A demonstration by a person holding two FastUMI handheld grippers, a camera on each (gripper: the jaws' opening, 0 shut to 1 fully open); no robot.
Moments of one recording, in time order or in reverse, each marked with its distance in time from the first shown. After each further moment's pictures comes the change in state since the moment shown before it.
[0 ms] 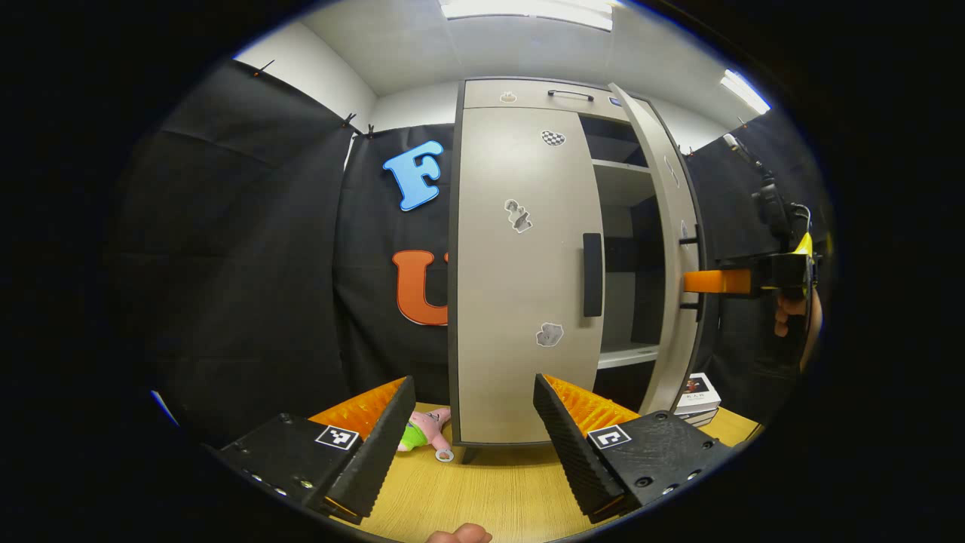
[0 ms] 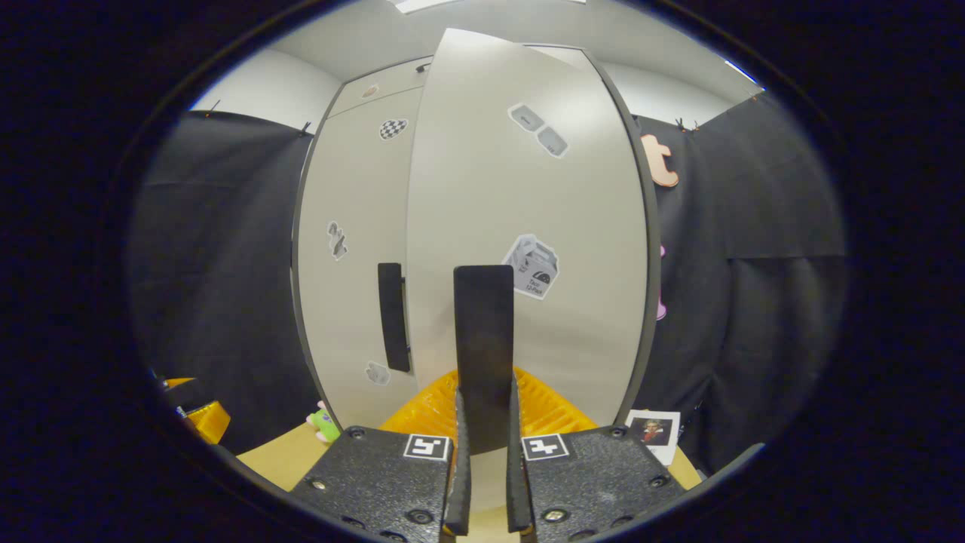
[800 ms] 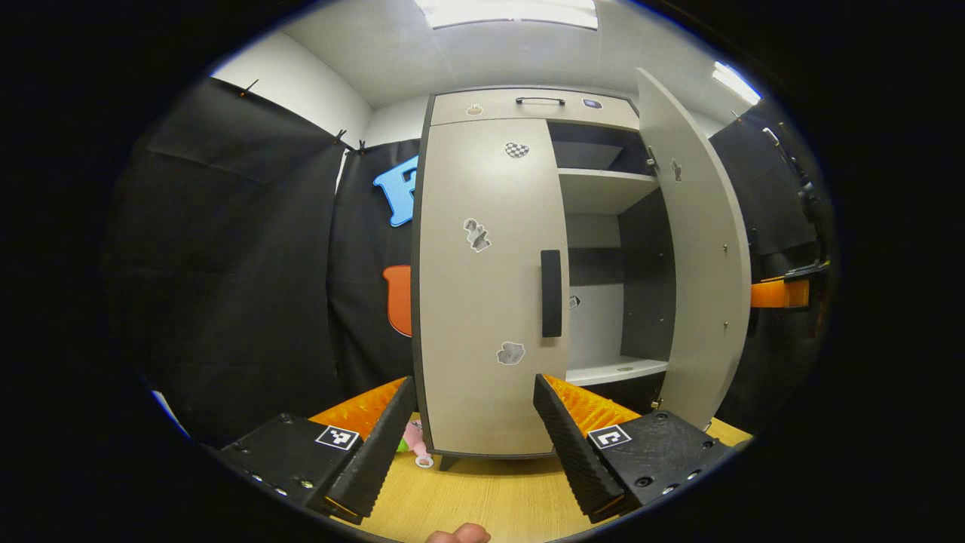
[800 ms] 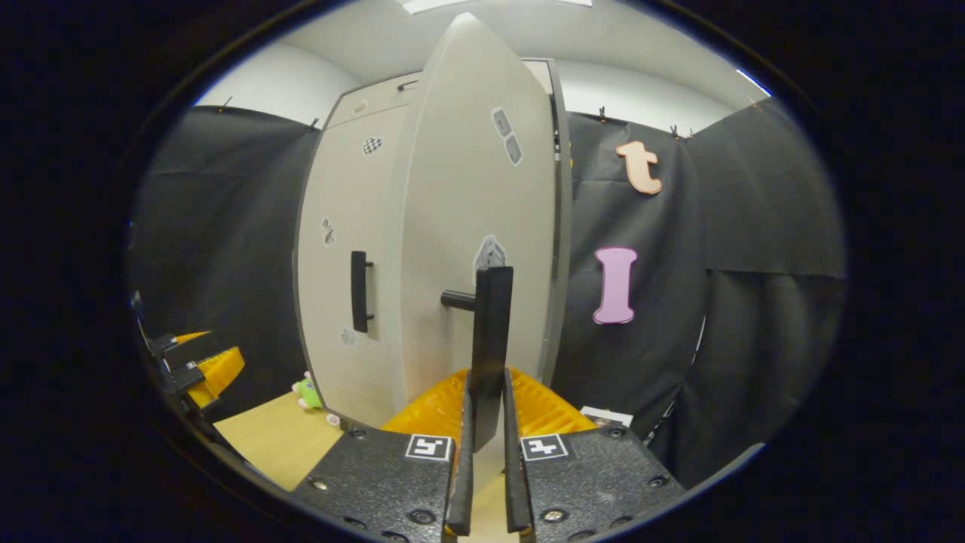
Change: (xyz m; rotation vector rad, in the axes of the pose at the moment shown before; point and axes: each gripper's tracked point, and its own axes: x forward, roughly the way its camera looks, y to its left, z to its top) left arm 0.003 -0.082 0.027 0.002 -0.053 0.037; right arm -0.075 -0.106 -0.004 -0.082 0.023 -0.011
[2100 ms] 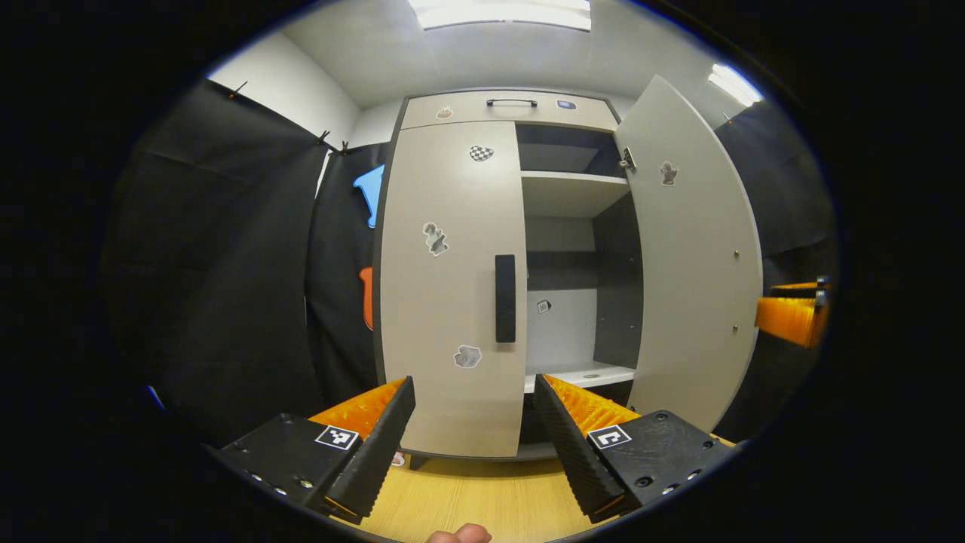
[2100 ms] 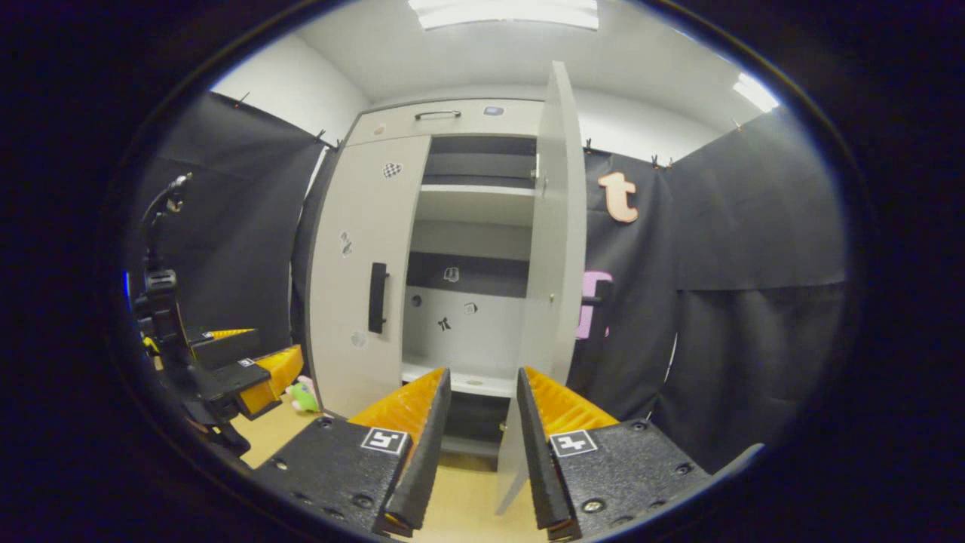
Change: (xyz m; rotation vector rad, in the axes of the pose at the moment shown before) left arm 0.005 -0.050 0.007 -0.011 -0.004 -0.070; right arm -0.069 0.044 -0.015 -0.008 -0.093 -0.046
